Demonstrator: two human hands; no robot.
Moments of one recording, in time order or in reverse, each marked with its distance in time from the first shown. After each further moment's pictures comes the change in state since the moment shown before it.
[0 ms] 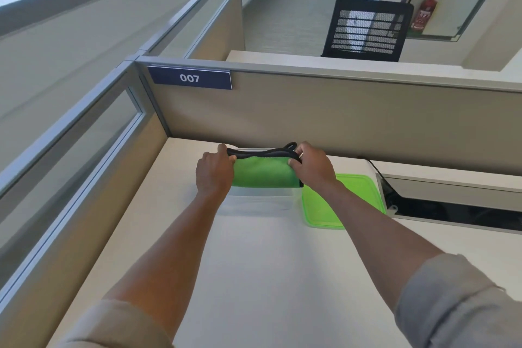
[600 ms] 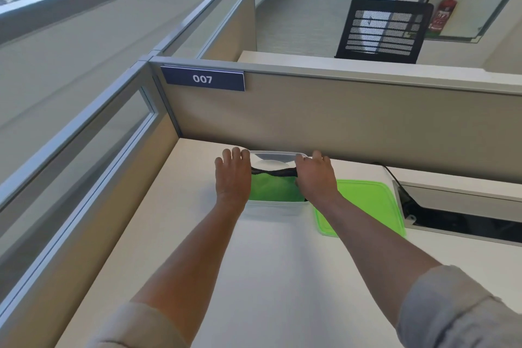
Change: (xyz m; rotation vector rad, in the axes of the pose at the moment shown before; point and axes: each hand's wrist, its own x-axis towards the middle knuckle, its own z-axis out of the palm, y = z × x) left_hand -0.013 0.009 0.007 0.519 0.049 0.210; right_hand -0.003 -0.012 0.031 -0.688 0.047 -0.263
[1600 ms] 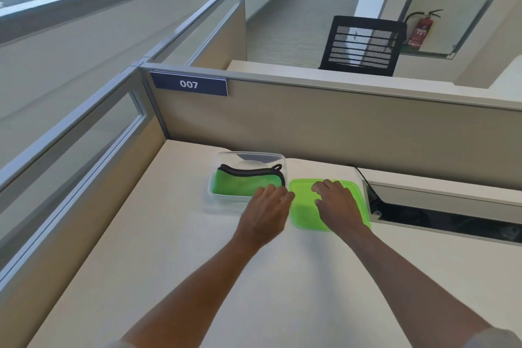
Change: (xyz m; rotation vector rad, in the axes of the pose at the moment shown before) left_hand -0.084 0.092 -0.025 -0.537 0.211 0.481; right_hand -0.093 0.093 0.014 0.195 0.062 -0.006
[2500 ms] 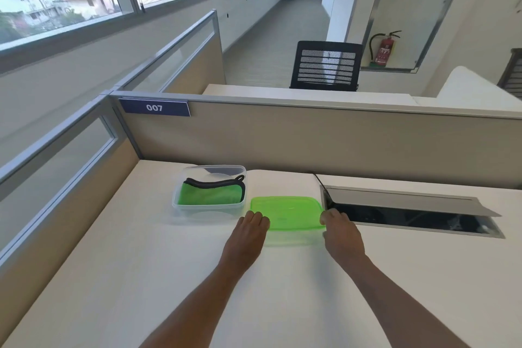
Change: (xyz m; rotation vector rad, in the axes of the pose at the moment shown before) left_hand -0.017 0.074 0.036 0.101 -0.112 -0.028; right_hand -0.099 0.094 -0.021 0.037 -0.106 0.228
